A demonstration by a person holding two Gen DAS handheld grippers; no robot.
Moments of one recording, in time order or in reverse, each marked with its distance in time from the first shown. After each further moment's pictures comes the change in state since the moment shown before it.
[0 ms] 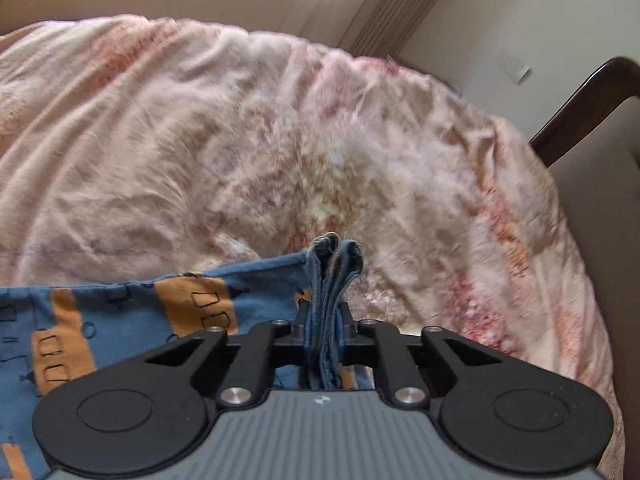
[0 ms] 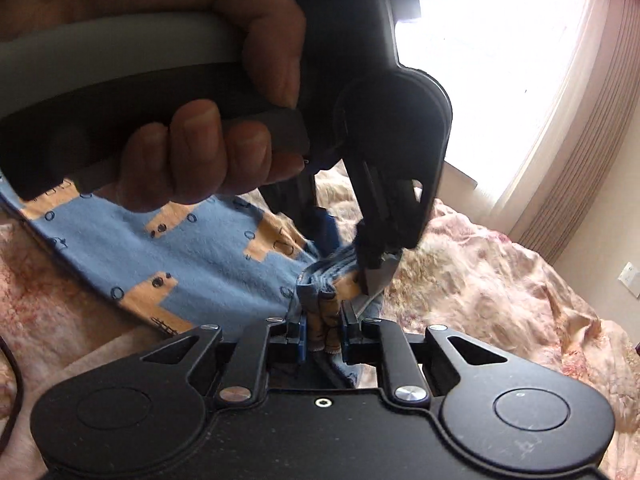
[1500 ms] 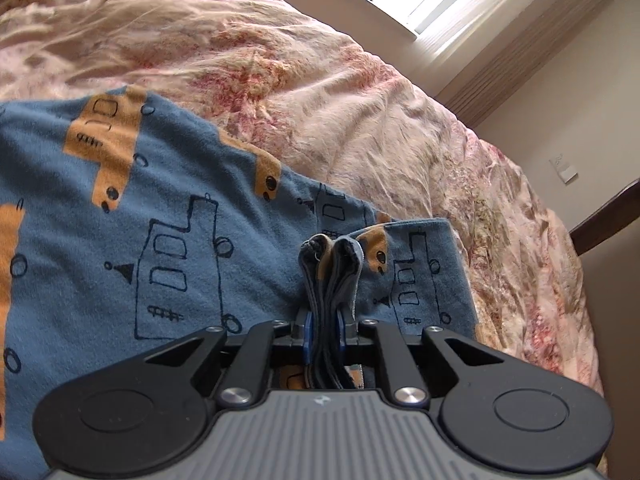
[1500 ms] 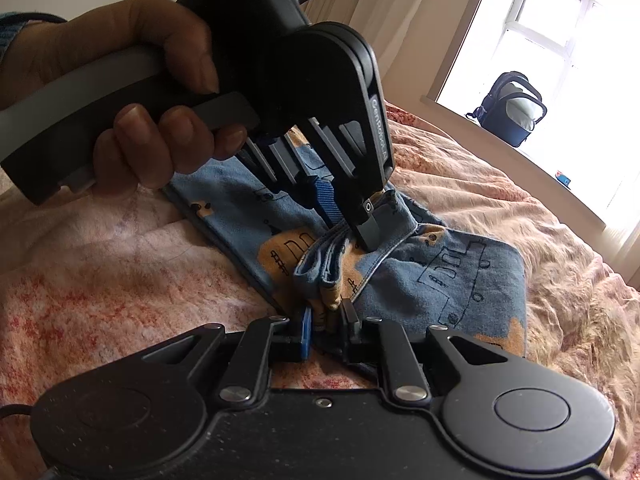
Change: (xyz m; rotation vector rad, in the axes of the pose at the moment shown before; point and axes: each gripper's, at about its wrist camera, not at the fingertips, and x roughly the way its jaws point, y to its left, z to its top) left arm -0.095 0.175 -0.097 -0.267 -0.149 0.042; right arm -0.008 0.118 0.030 -0.116 -0.014 0.382
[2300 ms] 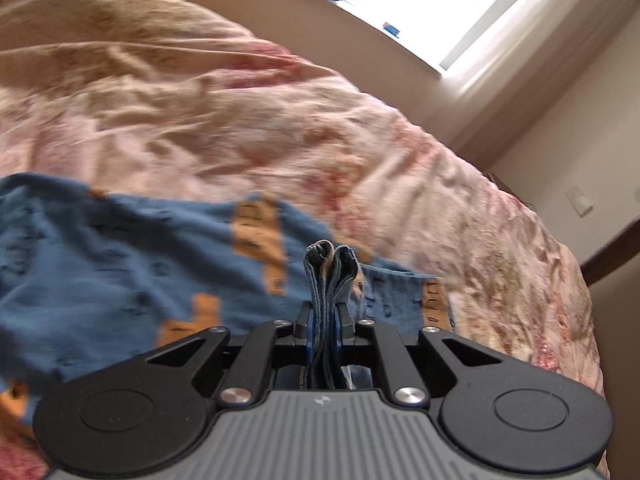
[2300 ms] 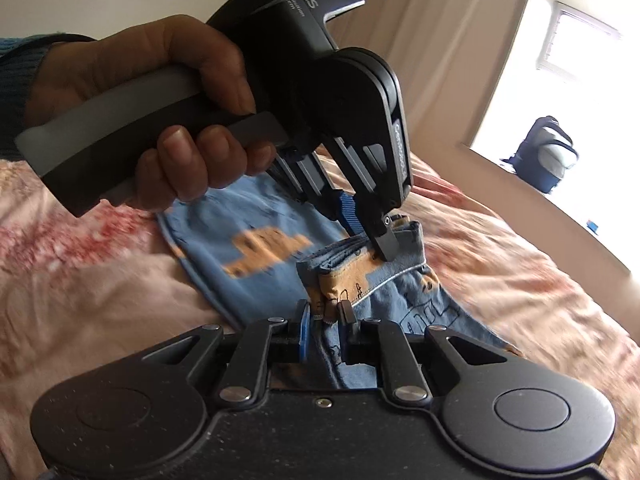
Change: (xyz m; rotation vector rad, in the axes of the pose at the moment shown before) left arm -0.106 0.062 0.034 -0.041 -0.078 0.074; right arm -0.009 0.057 0.090 -0.047 -0.105 0.125
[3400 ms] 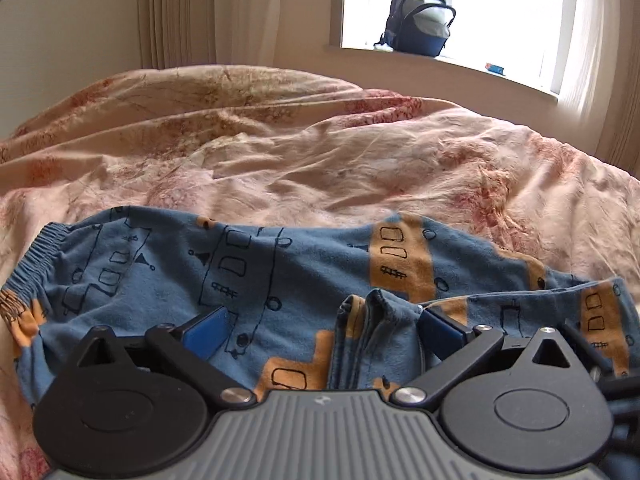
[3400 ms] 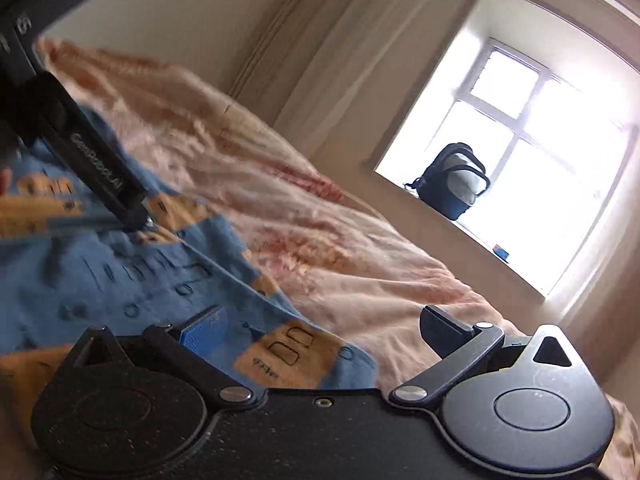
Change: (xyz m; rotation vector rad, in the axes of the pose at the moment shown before) left arm 0.055 -0.005 -0.038 0.138 -0.293 0.538; right arm 0.086 -0.099 -0.055 -0.090 -0.073 -0.357
